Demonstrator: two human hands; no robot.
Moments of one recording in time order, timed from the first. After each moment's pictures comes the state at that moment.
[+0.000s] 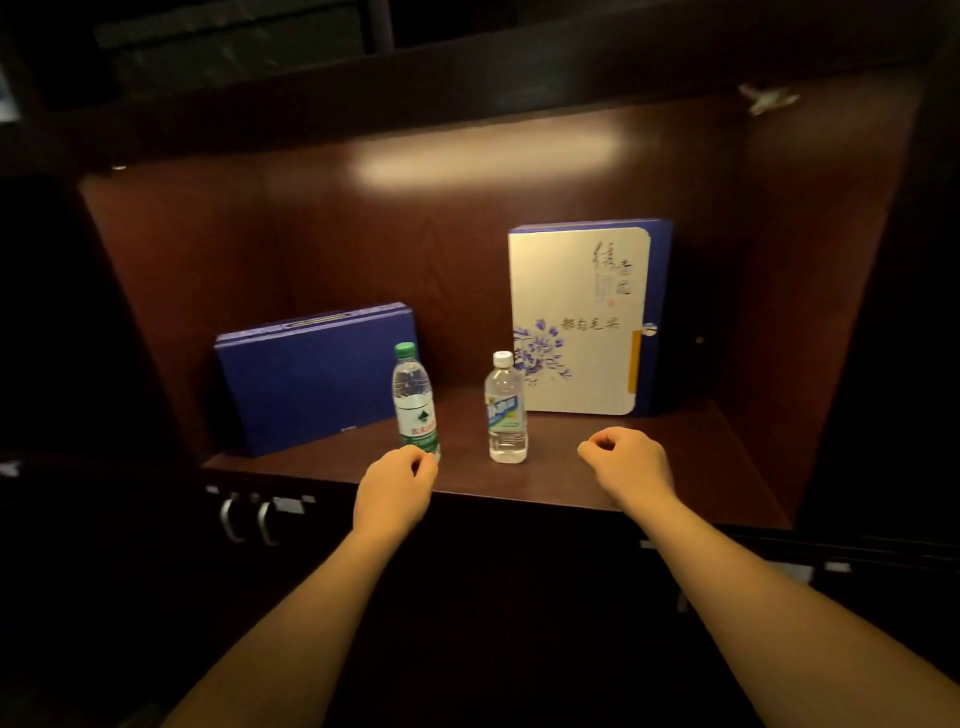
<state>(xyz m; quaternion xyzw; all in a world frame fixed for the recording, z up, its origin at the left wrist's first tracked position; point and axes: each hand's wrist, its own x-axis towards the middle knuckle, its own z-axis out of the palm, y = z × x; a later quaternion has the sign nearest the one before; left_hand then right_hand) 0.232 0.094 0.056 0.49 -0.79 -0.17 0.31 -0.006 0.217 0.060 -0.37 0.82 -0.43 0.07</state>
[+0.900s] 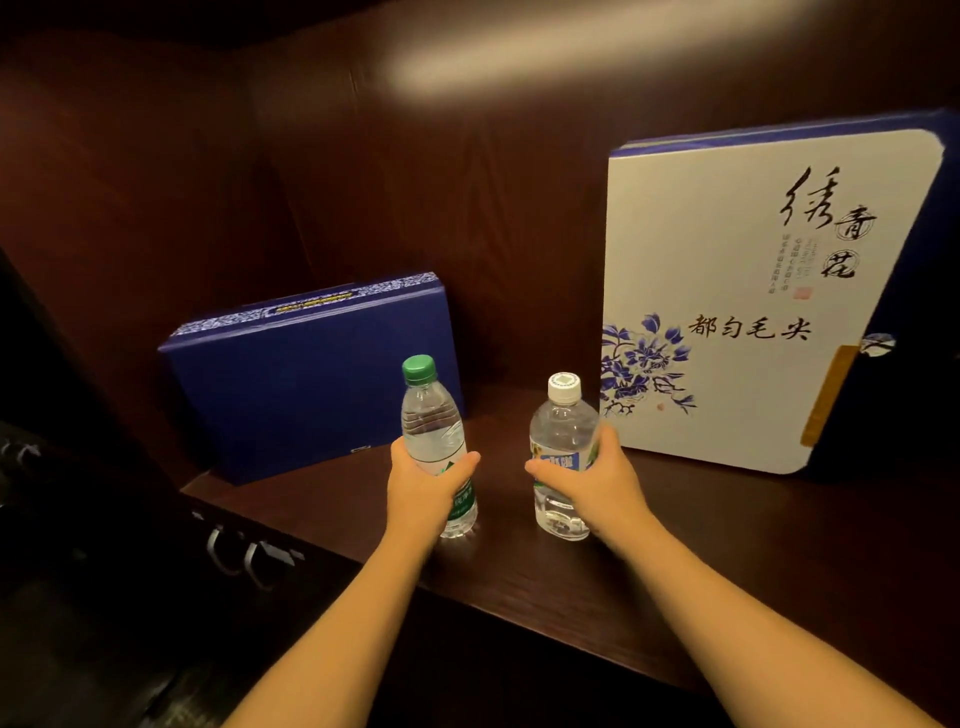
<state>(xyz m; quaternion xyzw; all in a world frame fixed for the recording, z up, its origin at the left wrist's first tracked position) 0.137 -0.117 -0.012 0.51 -0.59 -0.39 0.49 -0.056 -0.036 -0.011 -0.42 0.64 -0.57 0.29</state>
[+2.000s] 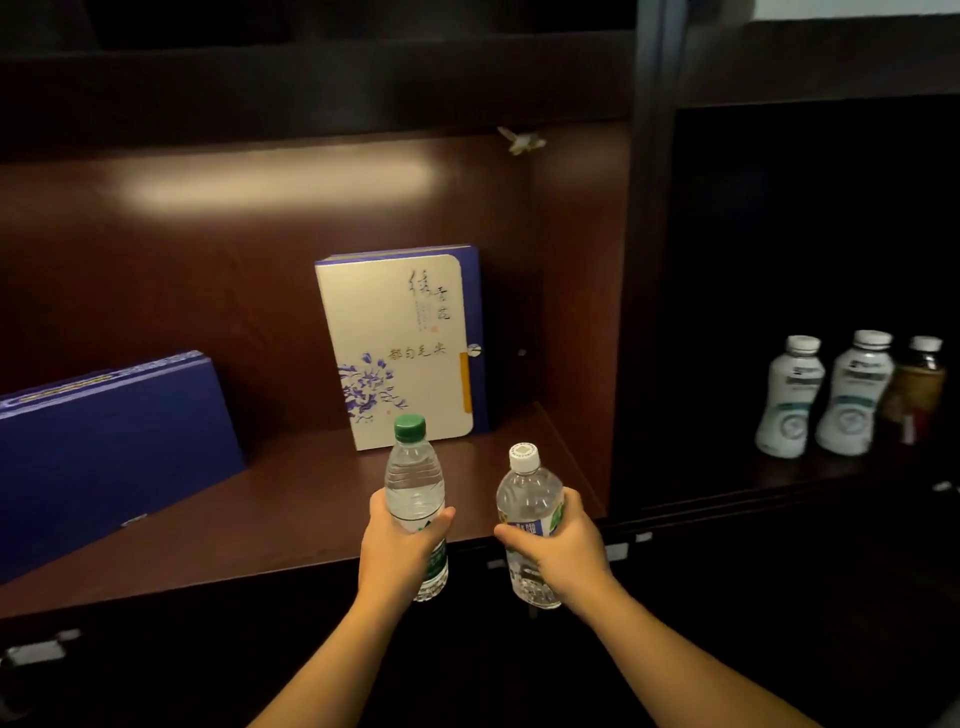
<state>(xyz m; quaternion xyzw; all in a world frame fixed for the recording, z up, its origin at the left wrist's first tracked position) 0.067 0.160 0.006 0.33 -0.70 -0.50 0.38 -0.051 0.322 0.003 -0.25 0.72 -0.64 0.11</state>
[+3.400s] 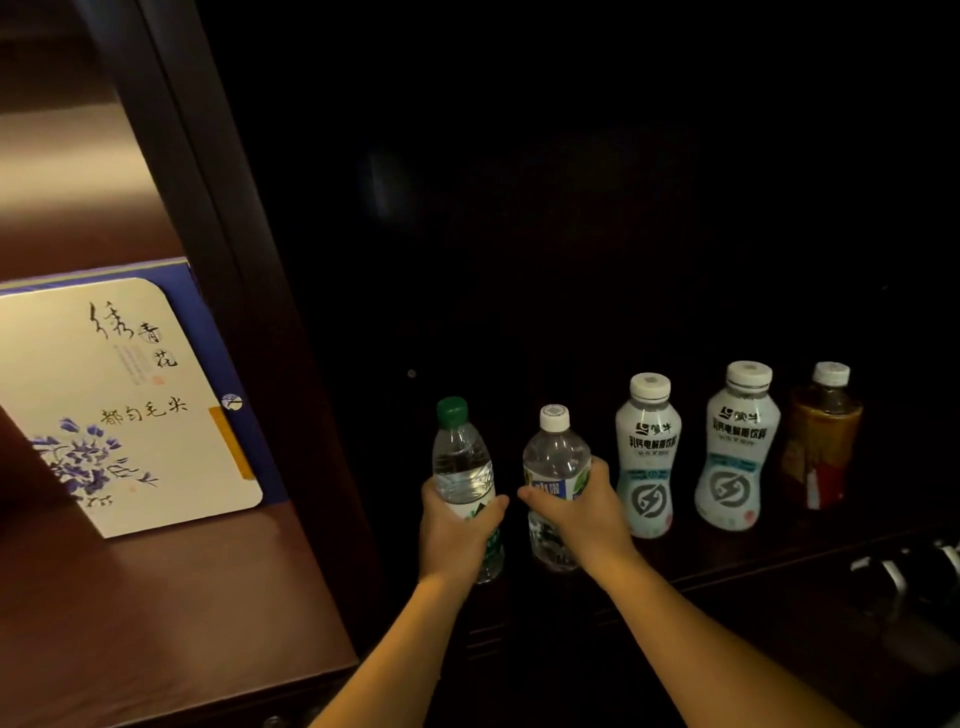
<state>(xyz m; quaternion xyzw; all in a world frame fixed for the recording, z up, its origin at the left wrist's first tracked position) -0.332 0.320 -0.013 0.32 -0.70 -0.54 0.34 -0.438 0.440 -0.016 -0.21 0.72 -0.66 0.07</state>
